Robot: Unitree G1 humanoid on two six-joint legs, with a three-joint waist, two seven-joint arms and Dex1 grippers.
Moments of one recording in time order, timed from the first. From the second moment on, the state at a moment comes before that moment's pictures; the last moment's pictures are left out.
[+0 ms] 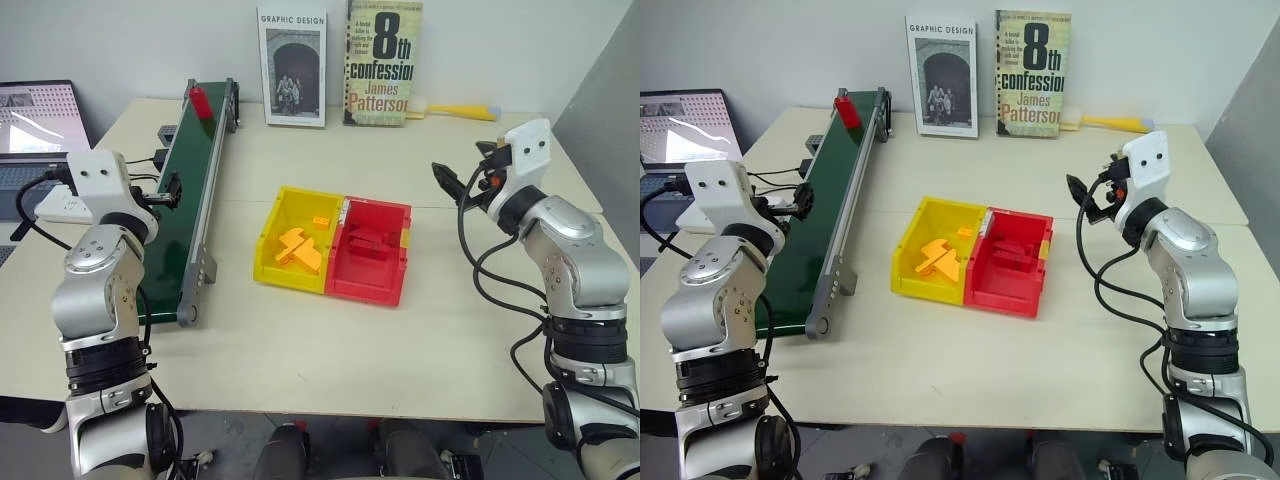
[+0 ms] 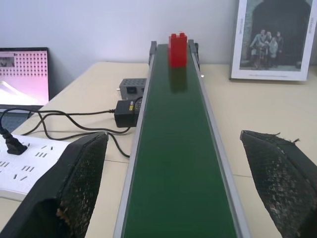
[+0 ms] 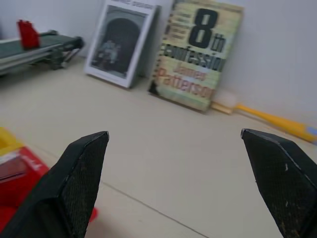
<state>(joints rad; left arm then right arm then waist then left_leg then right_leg) -0.52 0.51 0.40 -0.03 -0.27 0.60 -0.11 -0.64 -0.48 -0.13 -0.12 0.29 0.59 0.45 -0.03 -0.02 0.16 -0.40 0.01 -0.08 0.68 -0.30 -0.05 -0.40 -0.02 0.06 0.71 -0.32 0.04</state>
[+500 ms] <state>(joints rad) -0.57 0.47 0.40 0.05 -0.27 0.61 -0.08 -0.69 -0.55 -0.04 -0.33 0.62 0.77 0.81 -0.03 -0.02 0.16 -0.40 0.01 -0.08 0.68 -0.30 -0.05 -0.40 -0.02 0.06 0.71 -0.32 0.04</state>
